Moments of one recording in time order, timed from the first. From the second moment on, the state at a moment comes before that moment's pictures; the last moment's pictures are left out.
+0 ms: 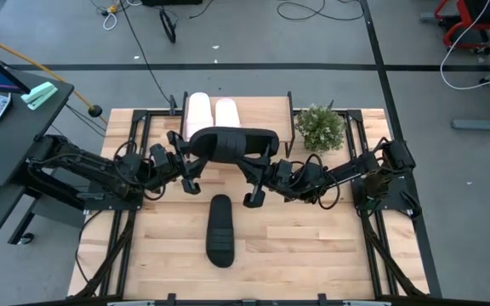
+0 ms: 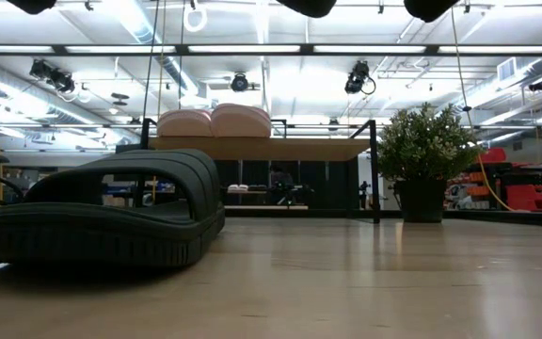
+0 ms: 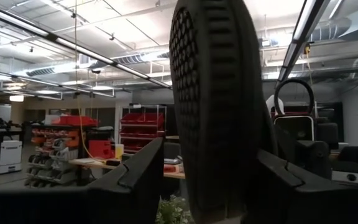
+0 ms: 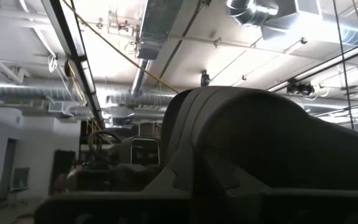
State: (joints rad) left arm -0.23 1.10 0.58 1.08 -0.58 0.25; right arm 0.20 1.76 1.06 1.39 0.40 -0.25
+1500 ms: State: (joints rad) left arm 0.05 0.92 0.90 0.02 -0.16 0.12; right arm 0.21 1.41 1.06 0.44 0.36 -0.18
